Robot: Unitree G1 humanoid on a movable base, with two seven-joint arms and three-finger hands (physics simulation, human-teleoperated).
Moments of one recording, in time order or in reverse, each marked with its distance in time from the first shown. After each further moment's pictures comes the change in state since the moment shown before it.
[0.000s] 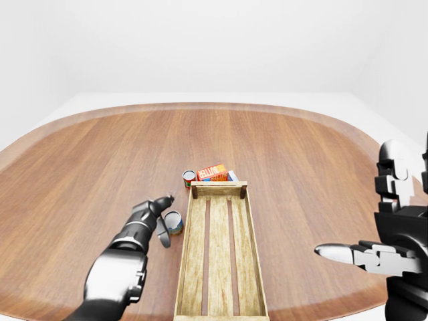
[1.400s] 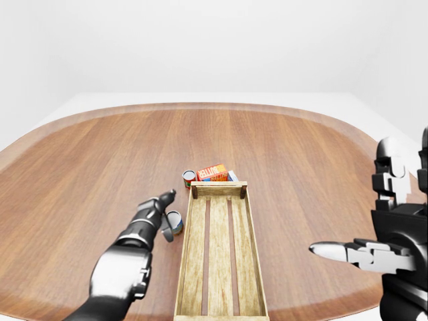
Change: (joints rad) left arm -0.031 -0.035 0.021 0.023 0.069 0.002 0.127; right arm -0.025 0.016 0.030 0.000 -0.061 0.000 0.009
